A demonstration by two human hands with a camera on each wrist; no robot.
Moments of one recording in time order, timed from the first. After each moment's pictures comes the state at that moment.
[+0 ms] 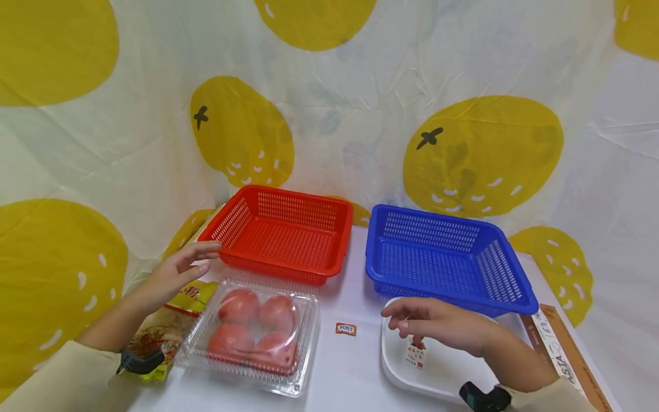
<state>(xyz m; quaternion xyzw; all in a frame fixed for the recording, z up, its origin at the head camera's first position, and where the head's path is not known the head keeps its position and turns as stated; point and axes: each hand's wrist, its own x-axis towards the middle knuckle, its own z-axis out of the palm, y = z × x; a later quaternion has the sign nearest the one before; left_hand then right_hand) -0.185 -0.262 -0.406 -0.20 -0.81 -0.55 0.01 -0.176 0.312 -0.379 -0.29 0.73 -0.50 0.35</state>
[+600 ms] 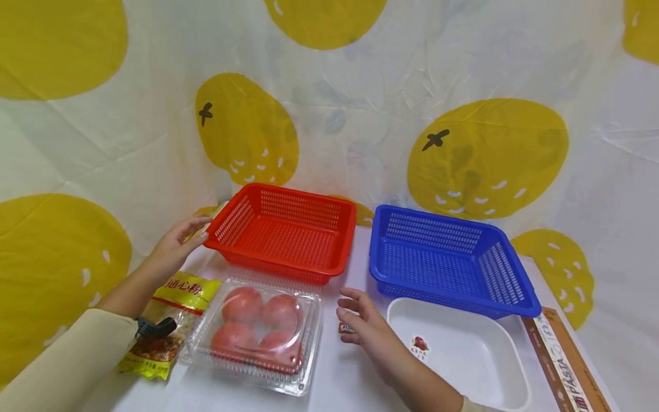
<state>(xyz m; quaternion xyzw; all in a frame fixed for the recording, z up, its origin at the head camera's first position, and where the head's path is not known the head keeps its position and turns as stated) -0.227 -0.283 -0.398 -0.09 -0.84 -0.52 0.07 -0.130 0.170 -0.411 -0.05 0.71 -0.67 0.19</state>
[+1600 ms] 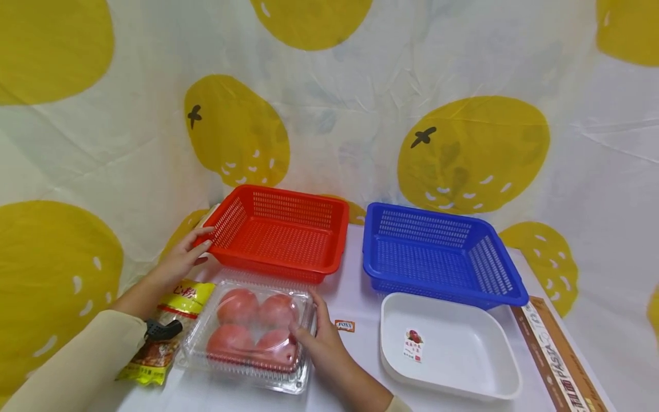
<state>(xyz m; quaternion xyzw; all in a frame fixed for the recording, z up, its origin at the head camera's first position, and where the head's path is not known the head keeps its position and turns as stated) -0.251 -0.283 -0.441 -0.07 -0.81 -0.59 -0.02 -0.122 0.100 -0.472 -0.12 0.73 -0.67 0.10</state>
